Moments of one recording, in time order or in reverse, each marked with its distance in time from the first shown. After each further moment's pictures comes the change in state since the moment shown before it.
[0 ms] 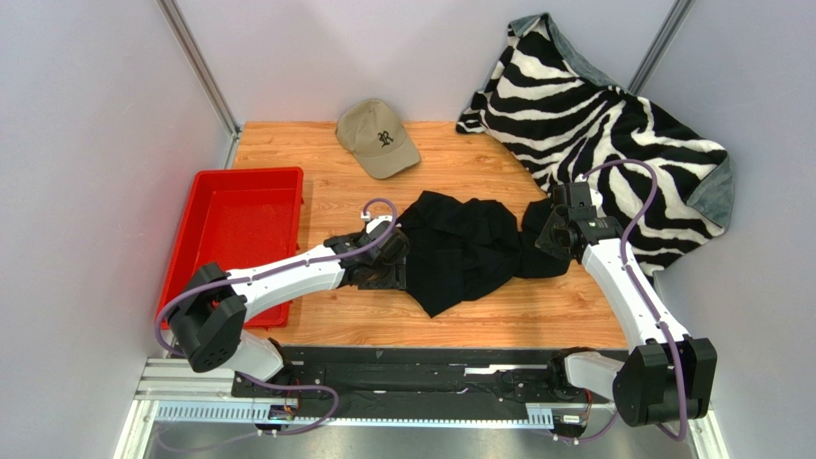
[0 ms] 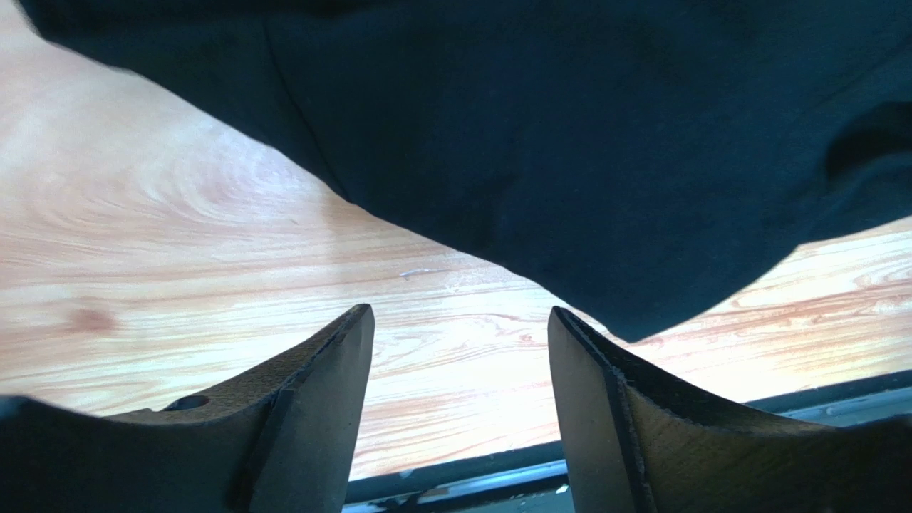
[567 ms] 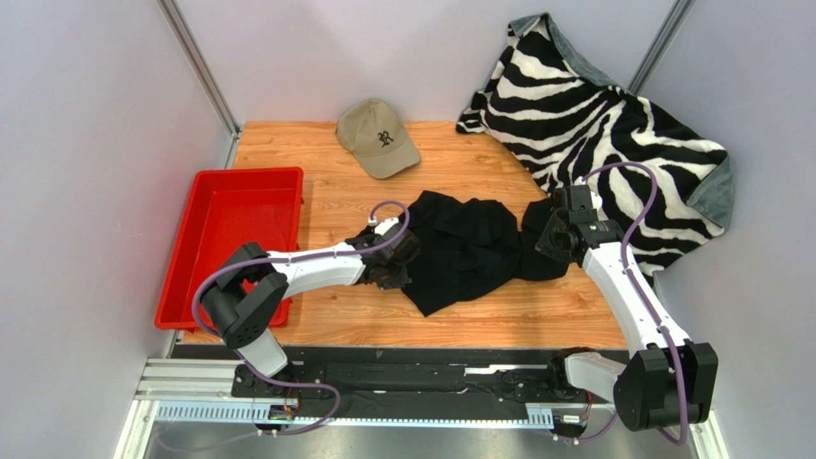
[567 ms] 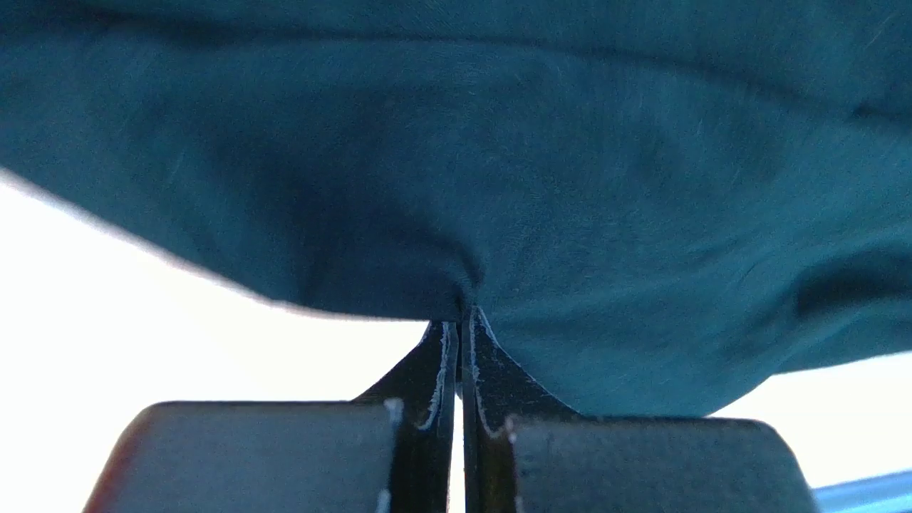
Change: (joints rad) left arm 0.019 0.192 -0.025 0.217 0.018 -0.125; right arm -0.001 -0.021 -0.023 -0.001 -0.016 -0.011
